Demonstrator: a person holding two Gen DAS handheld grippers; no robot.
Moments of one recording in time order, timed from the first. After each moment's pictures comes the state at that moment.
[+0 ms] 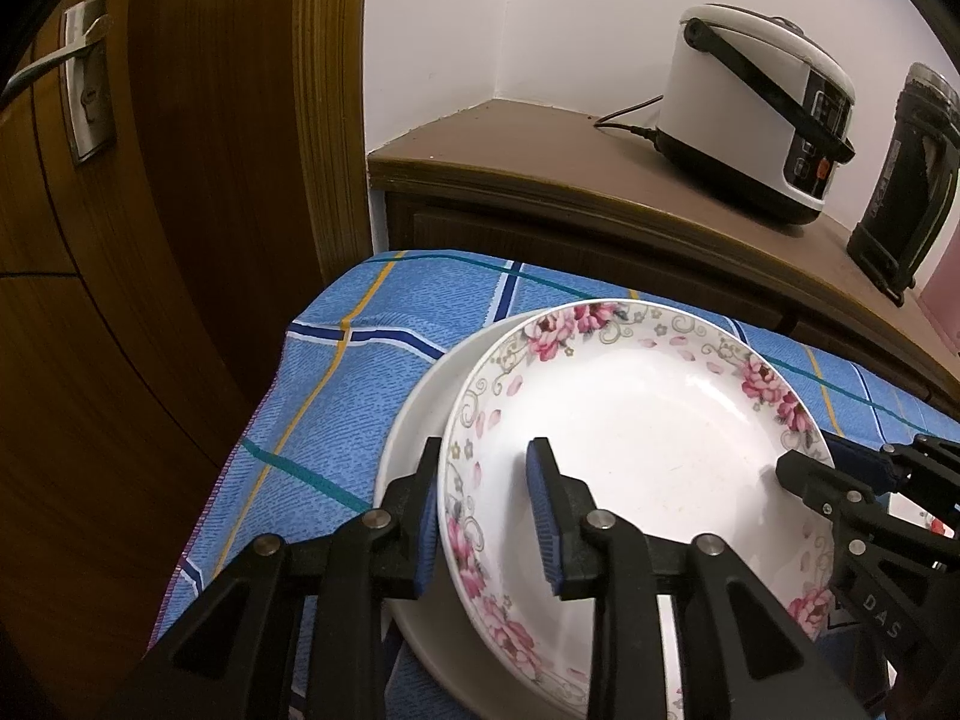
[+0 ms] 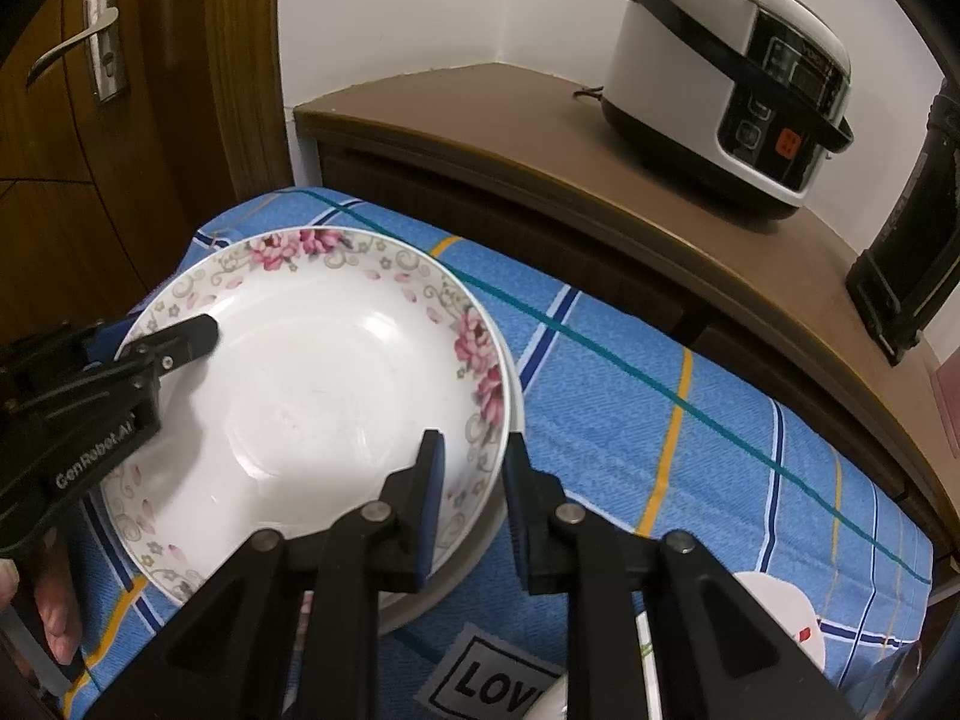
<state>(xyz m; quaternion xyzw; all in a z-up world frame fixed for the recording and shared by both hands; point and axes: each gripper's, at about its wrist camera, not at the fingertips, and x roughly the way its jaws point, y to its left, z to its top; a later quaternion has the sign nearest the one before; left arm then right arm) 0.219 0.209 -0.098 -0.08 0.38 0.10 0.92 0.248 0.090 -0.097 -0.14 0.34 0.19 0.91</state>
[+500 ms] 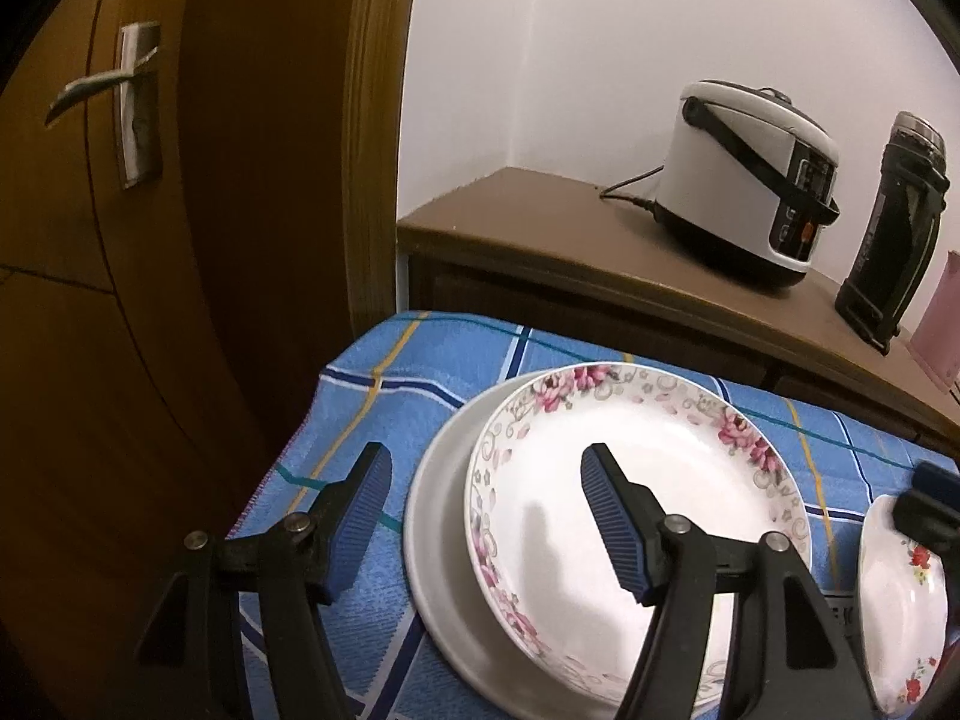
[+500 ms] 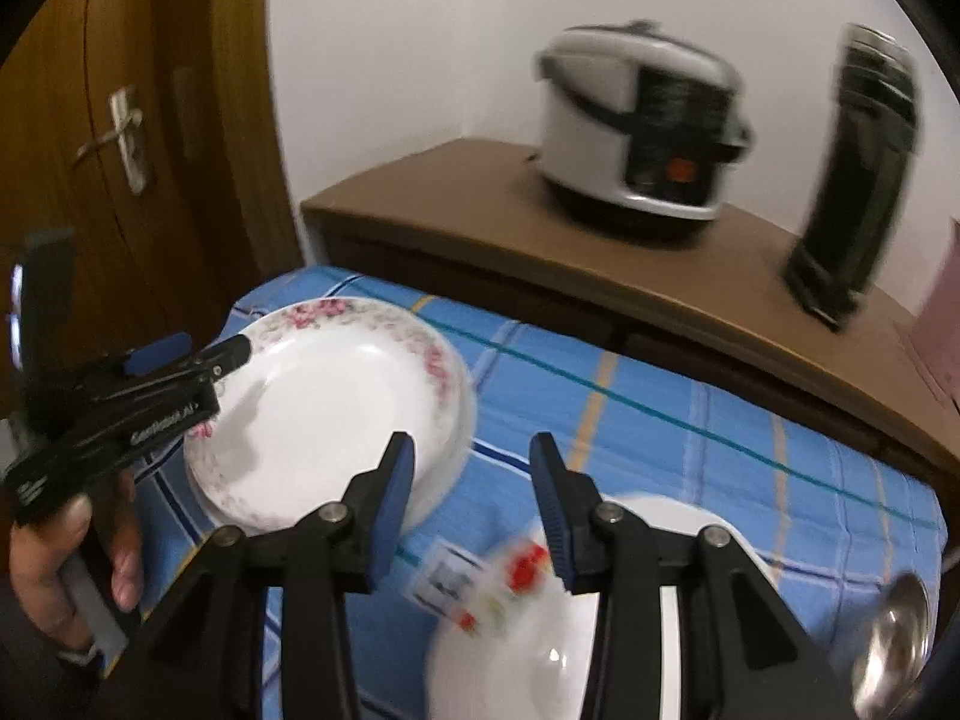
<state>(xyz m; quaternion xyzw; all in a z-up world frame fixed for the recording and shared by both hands) 0.192 0.210 -0.080 -0.10 0.30 0.12 0.94 0.176 0.008 -0.061 -0.05 0.28 0.18 0.94</state>
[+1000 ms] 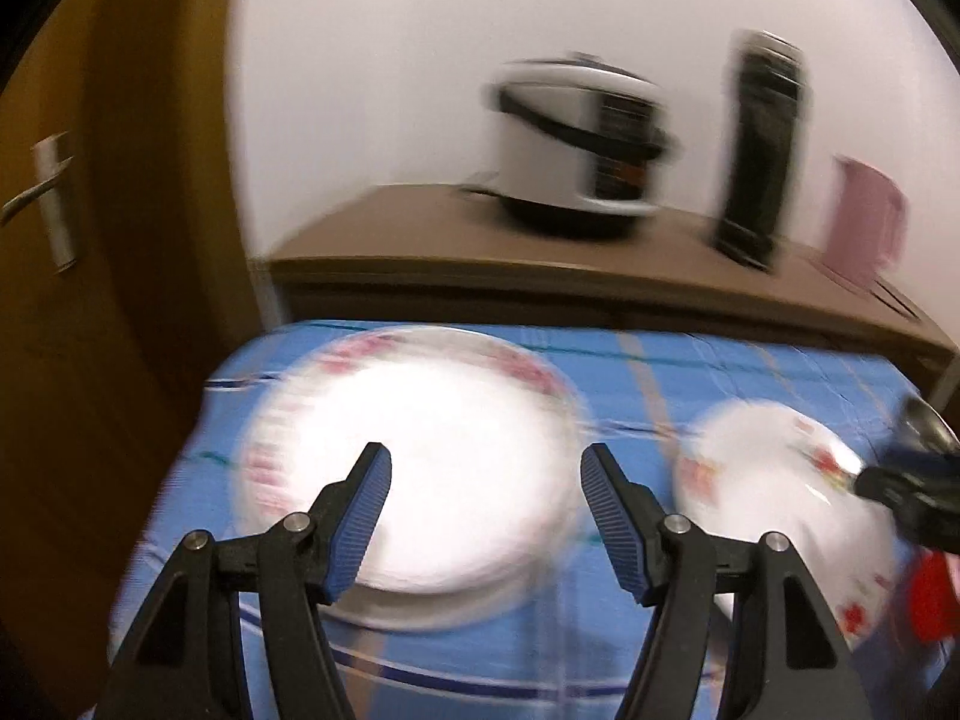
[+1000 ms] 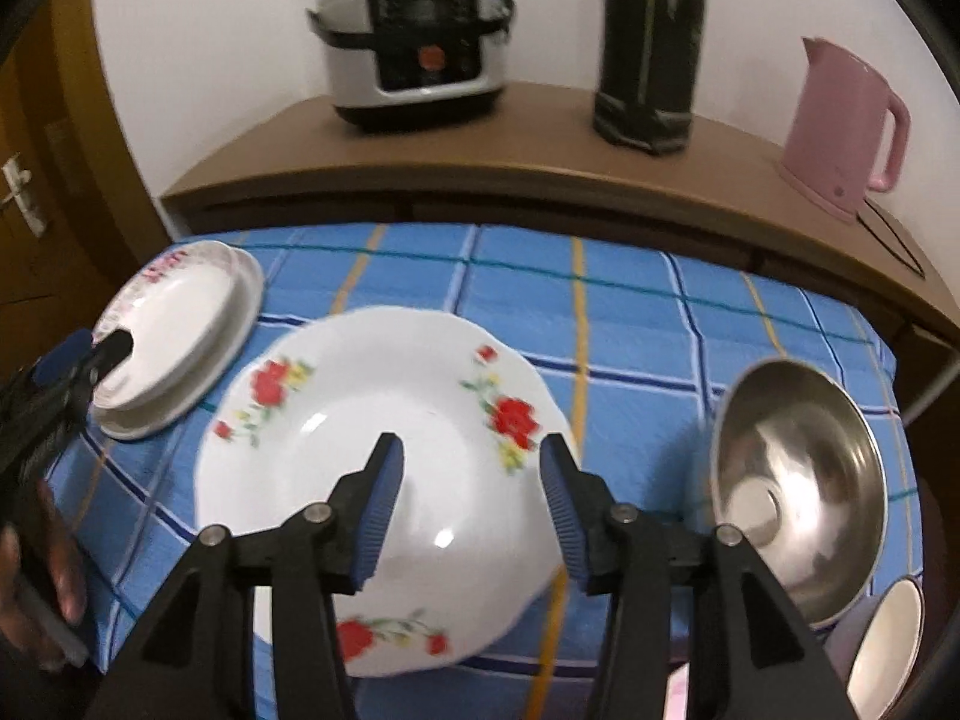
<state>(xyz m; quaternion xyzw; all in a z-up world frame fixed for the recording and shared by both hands) 0.156 0.088 -0.068 -0.02 0.30 0.00 0.95 0.158 -0.103 -0.098 0.00 0.37 0.07 0.92</state>
